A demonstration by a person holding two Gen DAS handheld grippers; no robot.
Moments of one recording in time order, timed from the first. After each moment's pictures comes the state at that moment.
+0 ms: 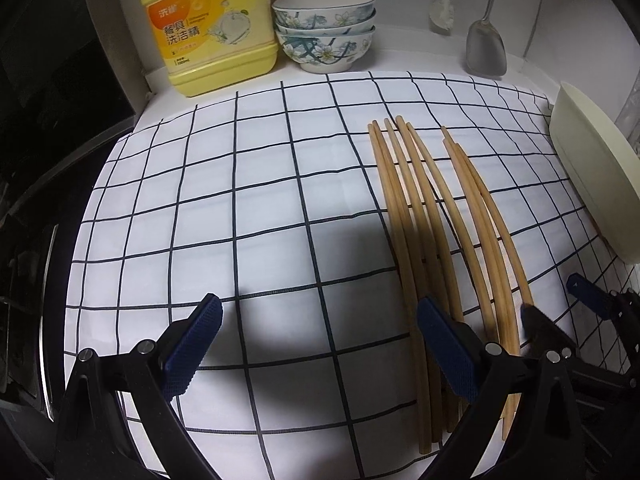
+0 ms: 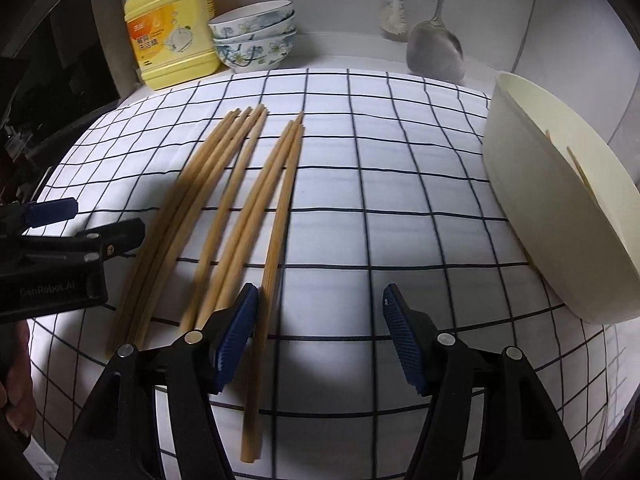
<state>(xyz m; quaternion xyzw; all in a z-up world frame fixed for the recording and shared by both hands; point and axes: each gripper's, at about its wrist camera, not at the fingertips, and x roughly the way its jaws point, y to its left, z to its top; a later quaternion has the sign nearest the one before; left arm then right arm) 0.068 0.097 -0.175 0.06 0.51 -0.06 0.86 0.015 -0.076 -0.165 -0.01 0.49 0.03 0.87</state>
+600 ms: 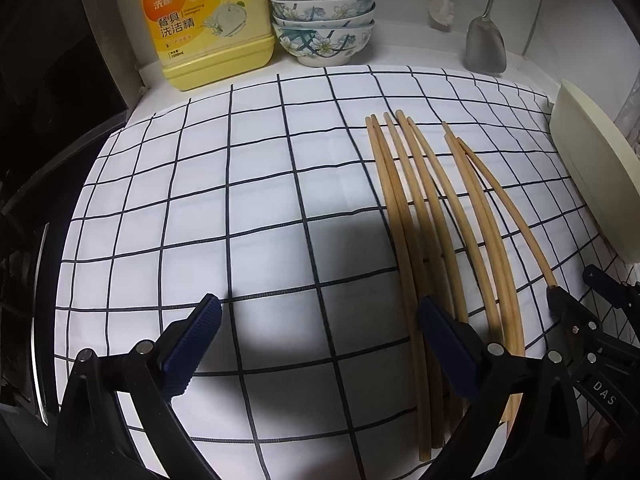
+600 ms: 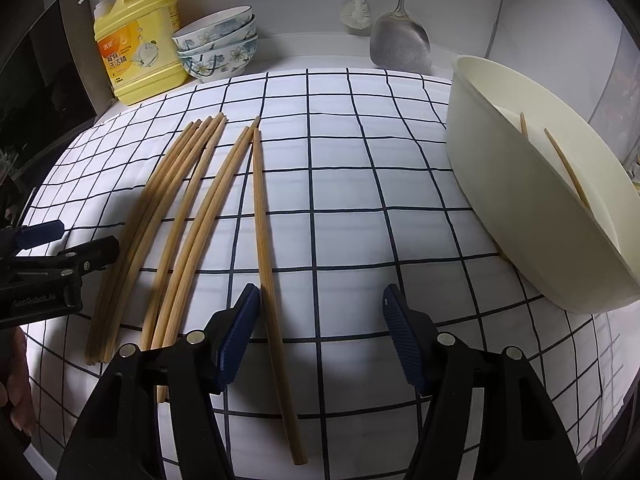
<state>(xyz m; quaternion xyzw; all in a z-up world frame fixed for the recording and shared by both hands) 0.076 0.103 -0.183 0.05 0.51 -0.07 0.85 0.016 -0.098 -0.164 0.00 0.49 0.00 0.87</state>
